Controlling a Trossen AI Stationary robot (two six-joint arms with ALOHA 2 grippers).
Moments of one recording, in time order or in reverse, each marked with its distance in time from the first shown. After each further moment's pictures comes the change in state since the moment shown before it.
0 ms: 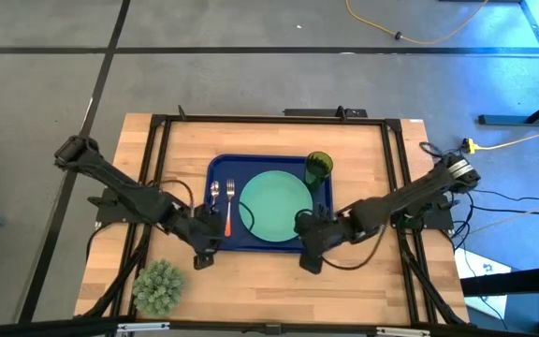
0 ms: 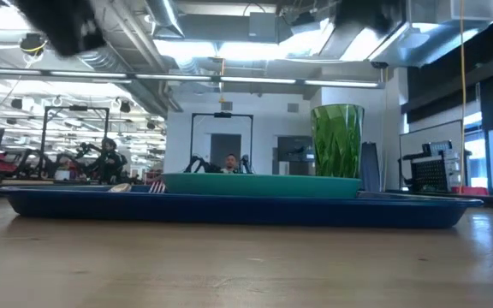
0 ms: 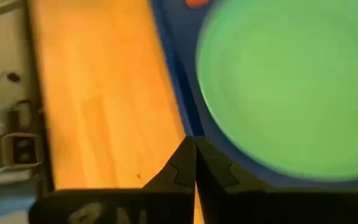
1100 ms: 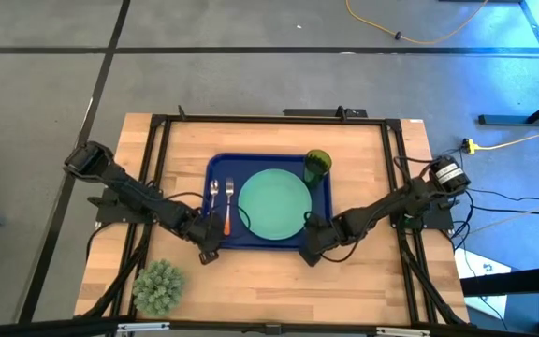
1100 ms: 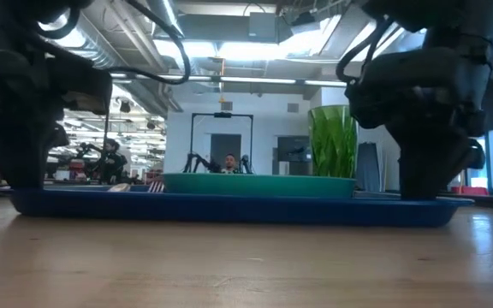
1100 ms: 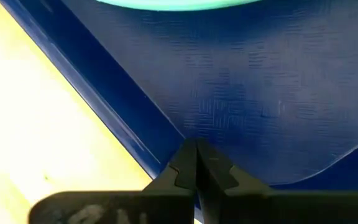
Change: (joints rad) left arm 0.045 0.143 -0.284 0.217 0.054 -0.193; right arm -0.038 0.086 -0.394 0.284 -0.145 0.466
